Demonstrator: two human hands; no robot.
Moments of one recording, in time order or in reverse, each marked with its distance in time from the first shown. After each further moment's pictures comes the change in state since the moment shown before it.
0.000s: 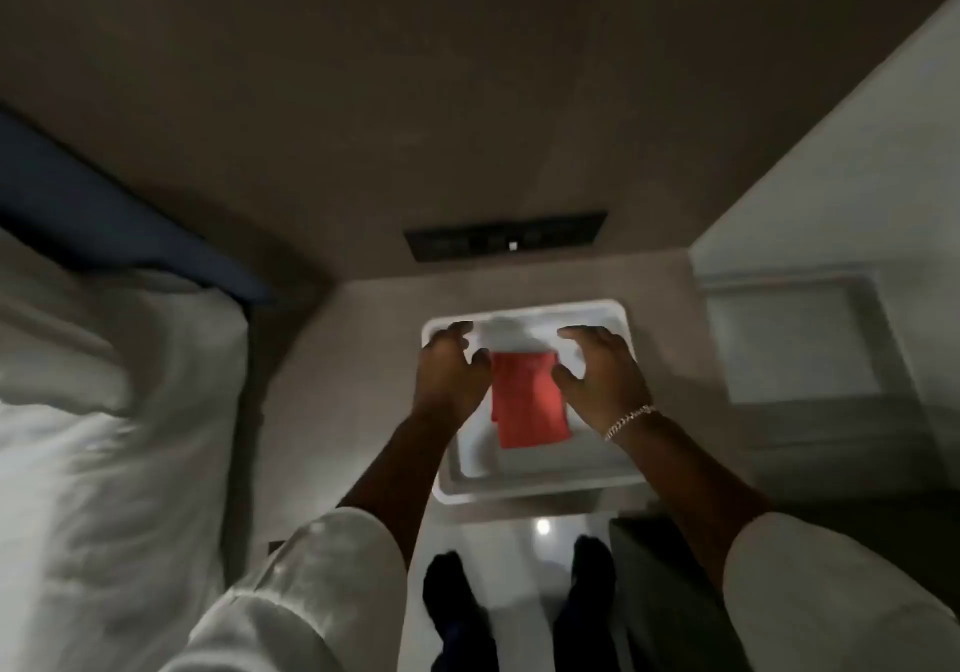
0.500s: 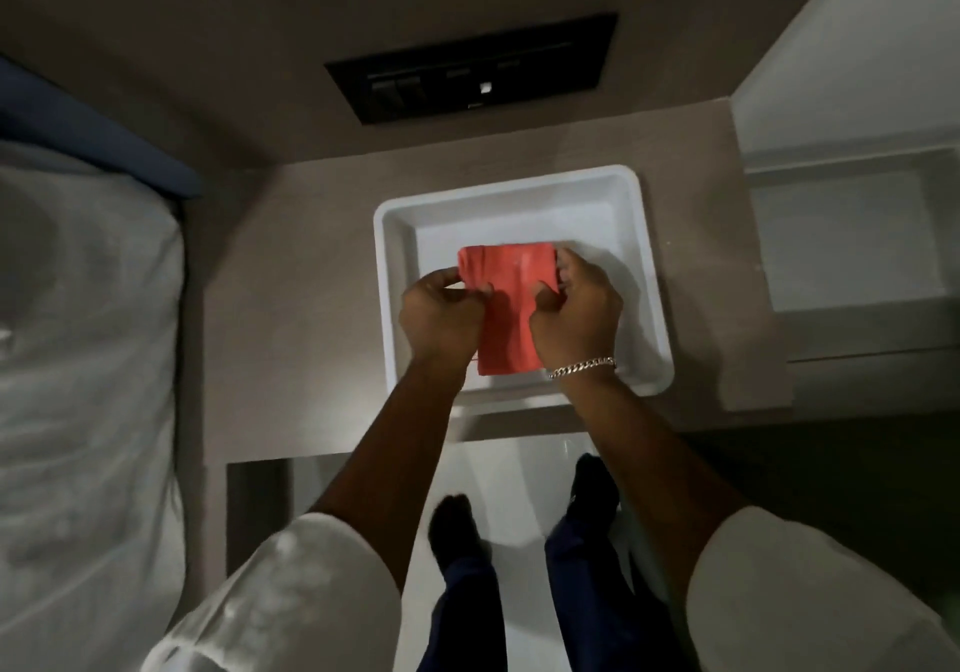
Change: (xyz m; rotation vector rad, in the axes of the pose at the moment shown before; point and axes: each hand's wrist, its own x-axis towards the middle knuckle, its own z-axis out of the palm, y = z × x) left_hand -0.014 -0.037 0.080 -0.393 0.158 -0.301; right_hand -0.013 0.031 0.073 0.242 0.245 0.190
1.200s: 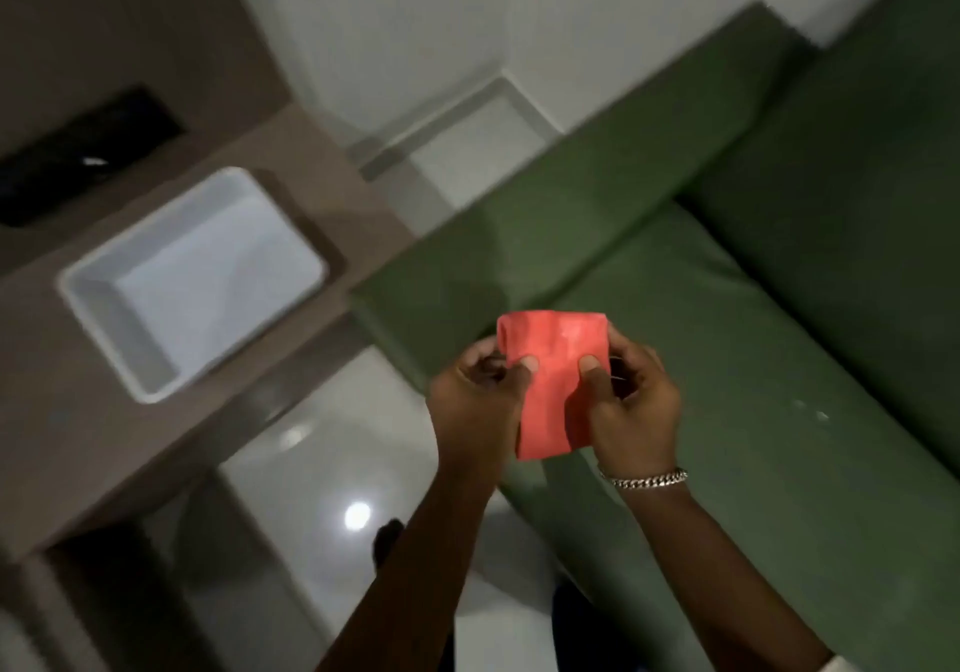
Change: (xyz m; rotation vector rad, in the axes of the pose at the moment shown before) left_hand -0.435 -0.093 0.066 0.039 -0.668 0.213; right_hand -0.357 0.184 -0.298 0.361 0.694 0.277
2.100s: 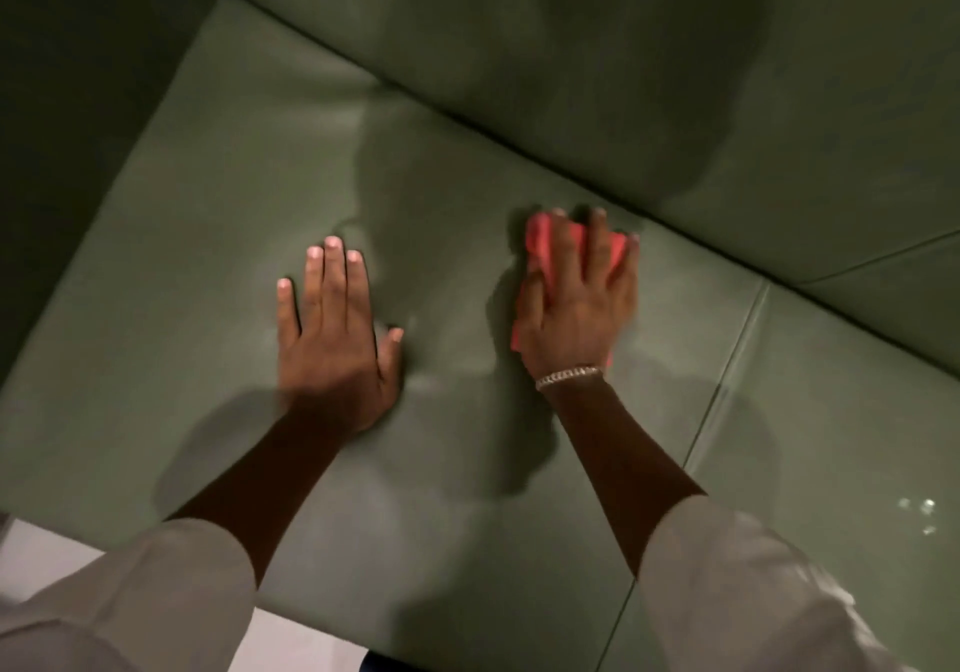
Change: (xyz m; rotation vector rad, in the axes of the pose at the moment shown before) left_hand 0.041 -0.236 0.261 1.652 -0.237 1.021; right_hand 0.106 0.334 -0.225 -0.767 0.127 0.170
